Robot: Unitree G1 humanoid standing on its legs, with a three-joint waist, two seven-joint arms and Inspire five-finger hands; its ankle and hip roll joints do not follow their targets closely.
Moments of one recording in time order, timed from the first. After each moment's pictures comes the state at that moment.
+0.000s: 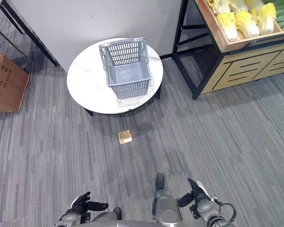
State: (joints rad) left arm -0.10 0.18 -0.18 1.34 -0.24 -0.13 0.14; right arm -0.14 -0.35 0.34 1.21 -0.01 -0.09 -0.09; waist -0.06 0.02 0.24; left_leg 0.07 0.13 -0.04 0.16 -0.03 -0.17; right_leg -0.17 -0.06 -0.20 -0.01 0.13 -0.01
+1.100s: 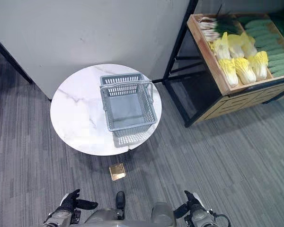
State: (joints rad) left arm -0.11 0.27 -0.22 1.34 -0.23 -0.12 0.15; right arm -0.08 -0.28 0.32 1.27 0.01 -0.06 -0.11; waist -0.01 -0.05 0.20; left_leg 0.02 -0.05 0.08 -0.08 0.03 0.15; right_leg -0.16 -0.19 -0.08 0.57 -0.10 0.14
